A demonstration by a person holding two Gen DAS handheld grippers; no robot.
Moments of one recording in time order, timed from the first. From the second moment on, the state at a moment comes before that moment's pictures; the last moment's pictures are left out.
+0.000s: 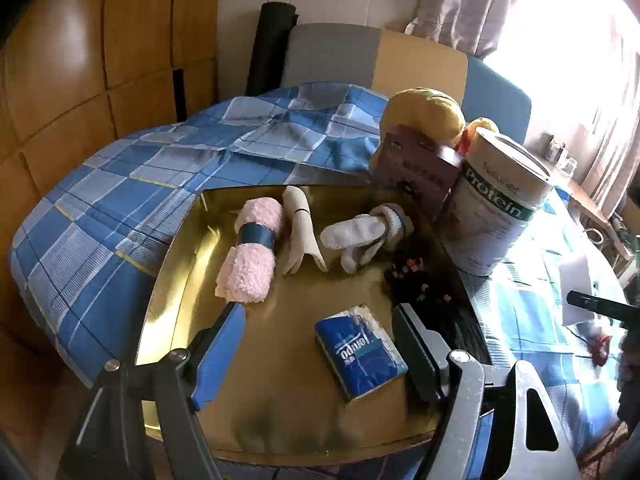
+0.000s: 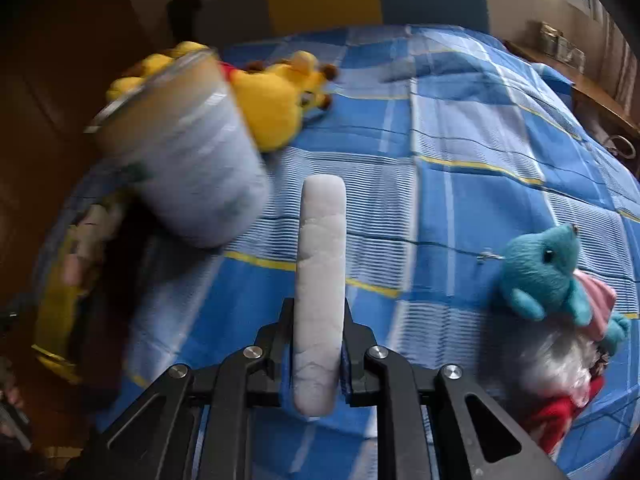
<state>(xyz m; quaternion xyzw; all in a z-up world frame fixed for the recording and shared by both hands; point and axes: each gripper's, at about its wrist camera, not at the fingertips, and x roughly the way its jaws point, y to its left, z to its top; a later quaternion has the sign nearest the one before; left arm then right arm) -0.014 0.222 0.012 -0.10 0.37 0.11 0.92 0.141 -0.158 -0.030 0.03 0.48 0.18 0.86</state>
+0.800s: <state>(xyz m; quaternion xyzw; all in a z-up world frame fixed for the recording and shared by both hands) -0.032 0.246 0.005 -0.12 0.36 0.13 0.92 0.101 0.063 0.016 0.00 0.45 0.42 0.79</state>
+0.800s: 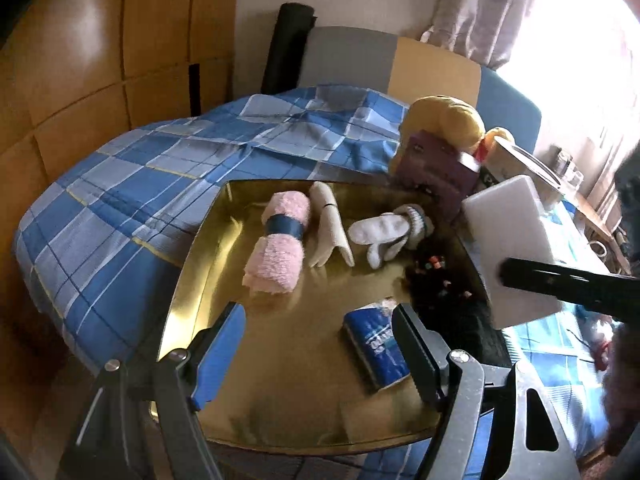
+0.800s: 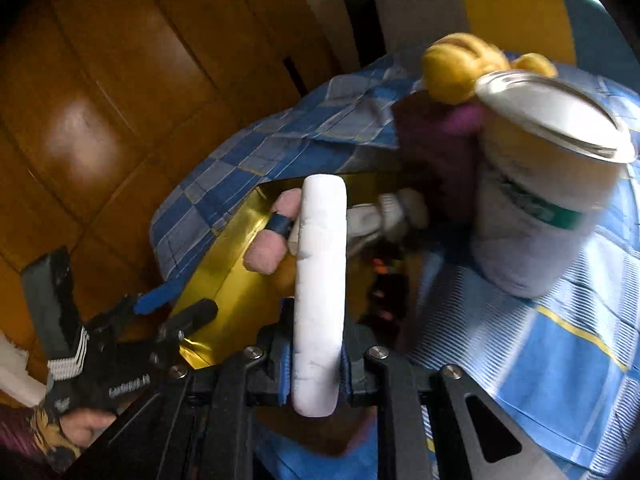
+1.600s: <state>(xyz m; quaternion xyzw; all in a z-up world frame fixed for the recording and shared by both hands) -0.036 0.257 -0.001 -0.13 0.36 0.14 0.91 0.098 0.099 -0.006 -0.10 0.44 0.34 0.83</state>
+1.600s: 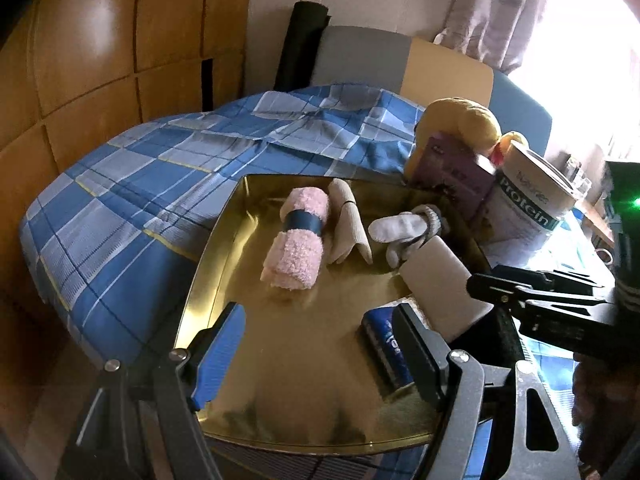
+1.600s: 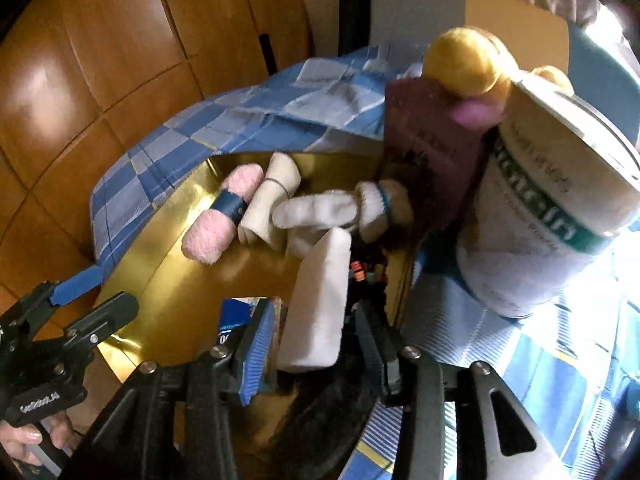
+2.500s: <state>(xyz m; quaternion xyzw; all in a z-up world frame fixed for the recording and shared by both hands) -0.033 0.197 0.022 -0.05 0.35 0.08 0.93 0.109 -0.143 0.038 -0.01 0.38 0.11 0.92</state>
